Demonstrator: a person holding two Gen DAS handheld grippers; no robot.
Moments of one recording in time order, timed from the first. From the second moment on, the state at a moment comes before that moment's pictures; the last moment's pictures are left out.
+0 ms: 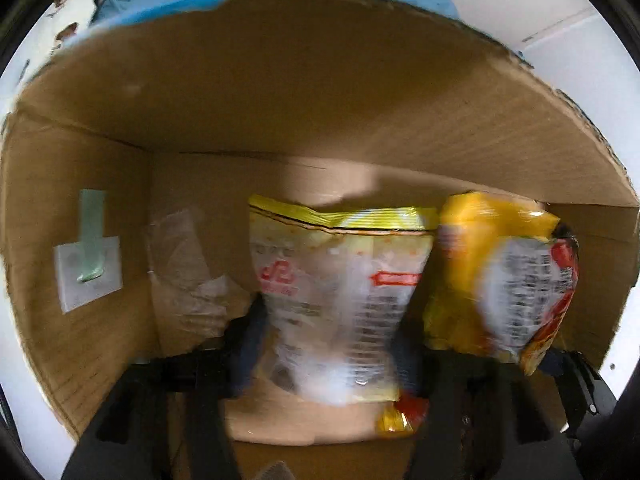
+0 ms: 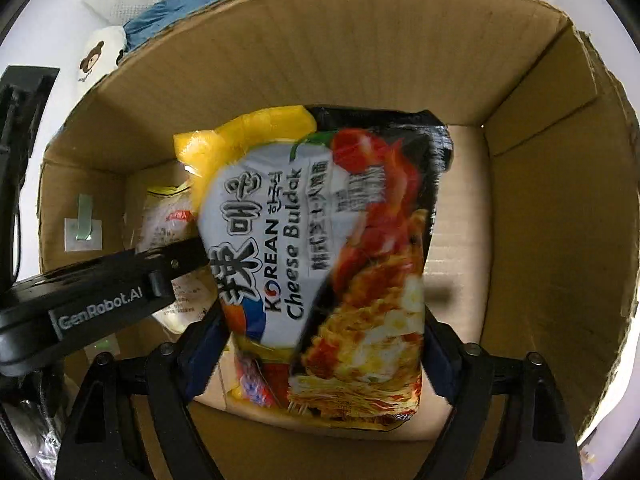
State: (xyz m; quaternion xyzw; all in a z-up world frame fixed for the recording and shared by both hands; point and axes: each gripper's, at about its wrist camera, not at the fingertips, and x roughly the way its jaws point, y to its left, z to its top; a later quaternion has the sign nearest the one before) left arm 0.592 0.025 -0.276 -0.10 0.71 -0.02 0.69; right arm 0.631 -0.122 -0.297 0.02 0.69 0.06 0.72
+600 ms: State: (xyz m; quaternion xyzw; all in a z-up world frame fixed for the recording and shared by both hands) left arm 0.505 0.025 -0.186 -0.08 0.60 -0.03 0.80; right arm 0.588 -0.100 -0.249 -0.01 0.62 0.06 0.78
